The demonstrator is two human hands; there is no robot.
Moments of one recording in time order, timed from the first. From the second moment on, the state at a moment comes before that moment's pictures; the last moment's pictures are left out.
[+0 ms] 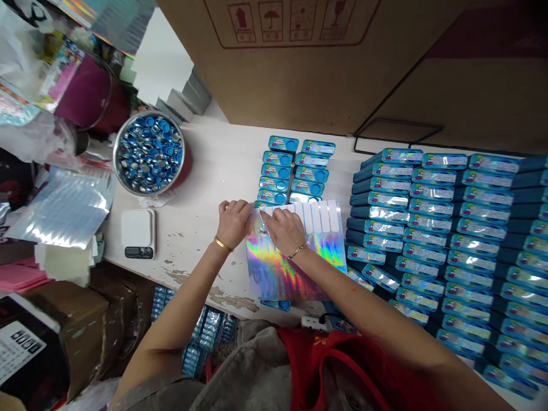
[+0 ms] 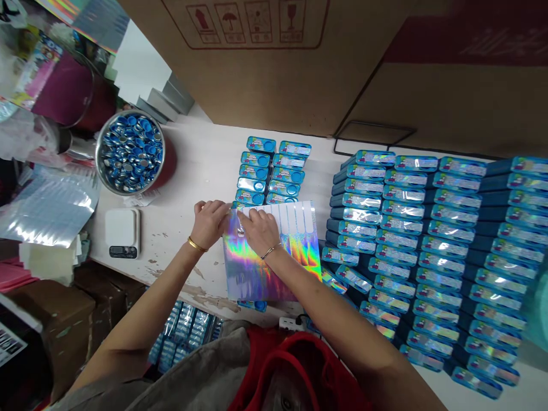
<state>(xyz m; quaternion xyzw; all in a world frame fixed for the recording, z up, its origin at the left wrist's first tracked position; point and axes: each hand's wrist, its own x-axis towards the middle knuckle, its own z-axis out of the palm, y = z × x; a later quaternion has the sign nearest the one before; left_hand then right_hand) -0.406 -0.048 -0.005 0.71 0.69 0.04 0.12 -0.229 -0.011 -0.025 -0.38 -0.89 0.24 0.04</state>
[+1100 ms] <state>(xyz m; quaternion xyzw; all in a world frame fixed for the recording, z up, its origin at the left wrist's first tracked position) -0.326 -0.035 0.032 0.24 0.71 0.53 0.39 -0.184 -0.002 0.009 -0.48 -0.50 0.64 0.33</state>
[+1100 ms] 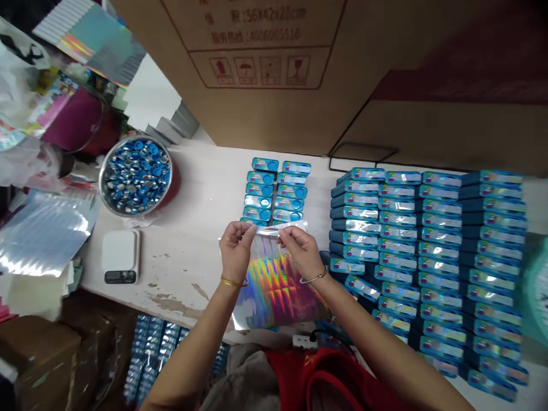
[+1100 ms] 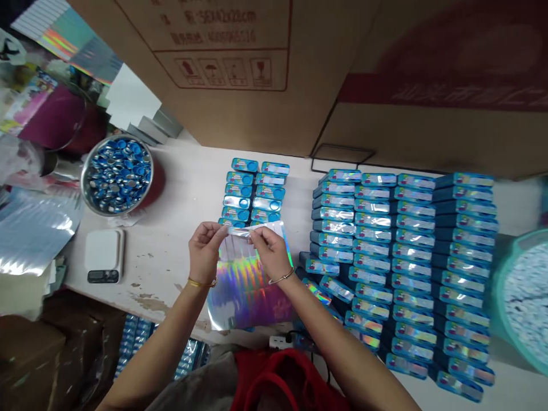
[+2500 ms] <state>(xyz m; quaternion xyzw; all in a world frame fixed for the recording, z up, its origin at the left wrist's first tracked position) -0.437 -0.068 0.016 0.62 0.75 0.14 0.19 -0.227 0.008 -0.005 -0.32 -0.90 0.27 0.10</state>
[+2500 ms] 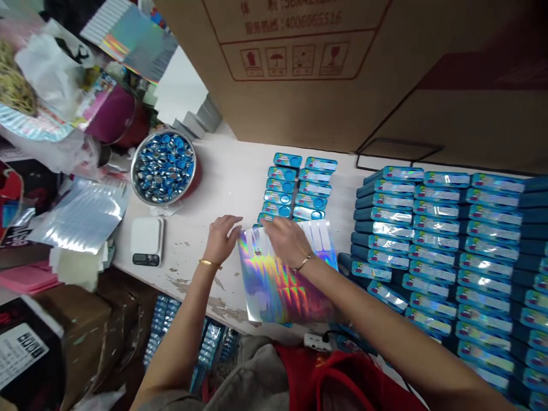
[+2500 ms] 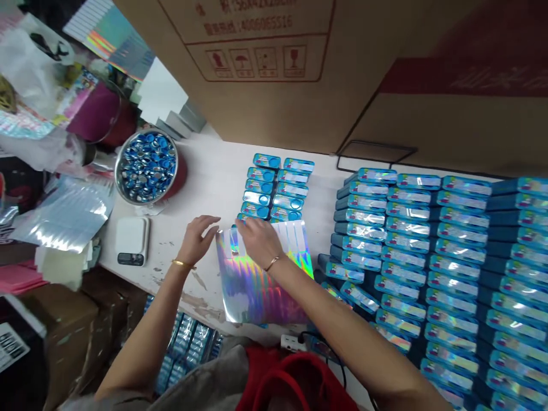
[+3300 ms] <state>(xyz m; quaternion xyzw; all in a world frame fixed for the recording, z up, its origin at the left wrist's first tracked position) -0.381 -0.147 0.082 0.48 0.79 0.35 0.13 -0.250 -0.016 -0.030 -0.36 -0.82 0.42 0.14</state>
